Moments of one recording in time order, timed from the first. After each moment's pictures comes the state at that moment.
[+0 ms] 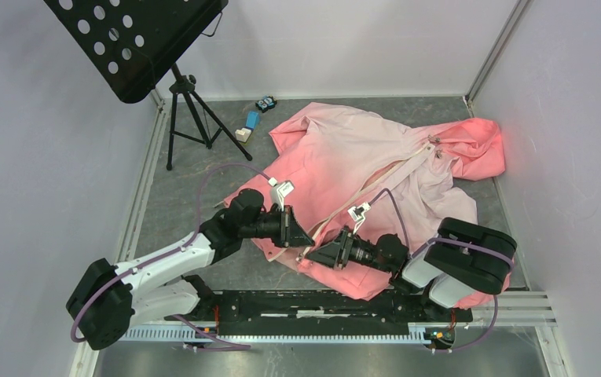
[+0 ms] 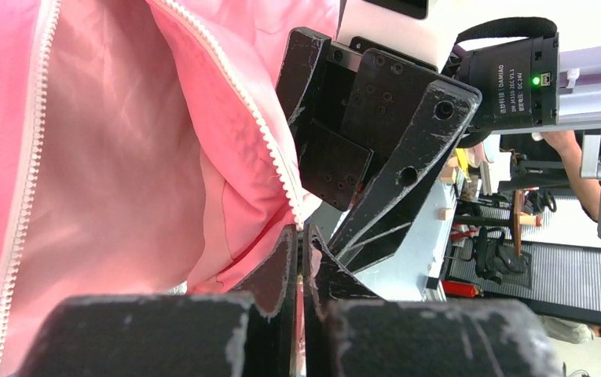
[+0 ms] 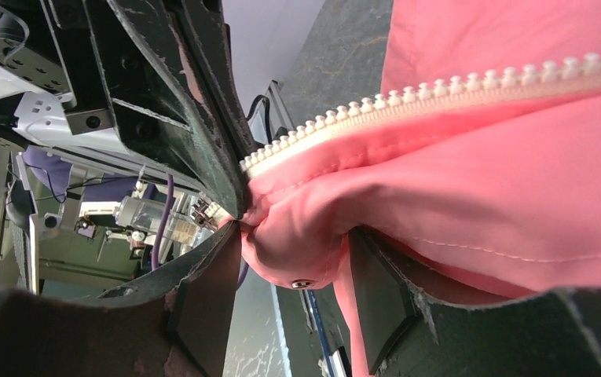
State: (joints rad) left arm -0.77 1.06 0.51 0.08 0.56 -0.78; right arm 1.00 1.57 0.08 1.48 -0.22 1.02
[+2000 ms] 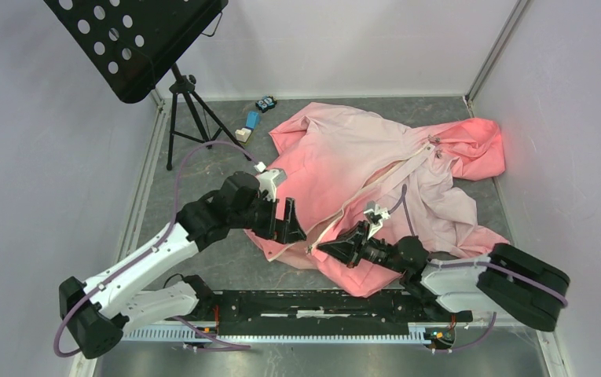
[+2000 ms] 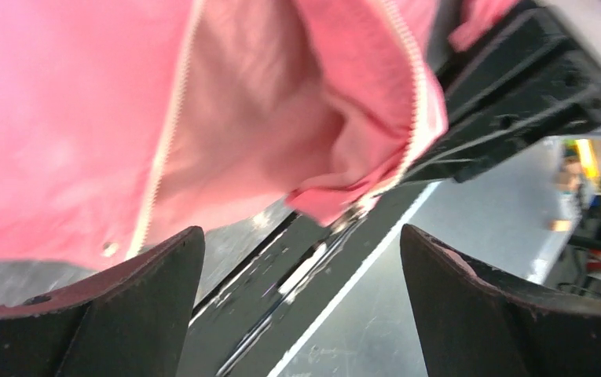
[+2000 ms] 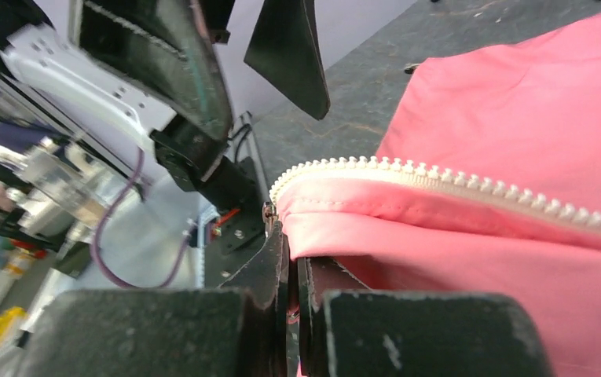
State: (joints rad) left arm -0.77 0.96 0.82 -0.51 0.36 -0.55; right arm 0.96 1.25 0.02 1.39 -0.26 0.65
